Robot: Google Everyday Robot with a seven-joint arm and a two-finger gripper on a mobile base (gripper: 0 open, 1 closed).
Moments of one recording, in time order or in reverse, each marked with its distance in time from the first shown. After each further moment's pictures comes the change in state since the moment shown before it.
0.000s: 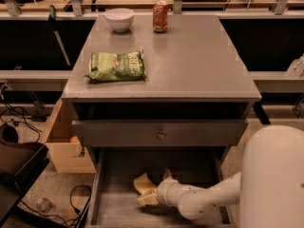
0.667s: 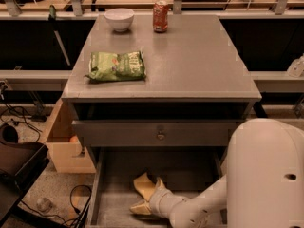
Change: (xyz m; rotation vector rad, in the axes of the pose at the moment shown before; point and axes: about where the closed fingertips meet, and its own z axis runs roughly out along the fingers) arm 0.008 0.044 -0.001 0.003 0.003 -0.036
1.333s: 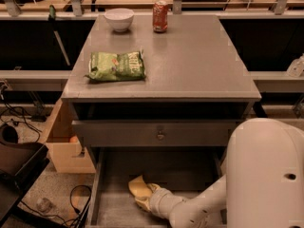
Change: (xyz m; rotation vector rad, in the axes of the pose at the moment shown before) arm 0.001 0.005 0.001 -0.001 0.004 -0.003
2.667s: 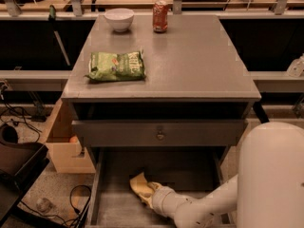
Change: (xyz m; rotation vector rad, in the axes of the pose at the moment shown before) arm -0.012 -0.007 -0.012 -0.004 -0.044 -0.005
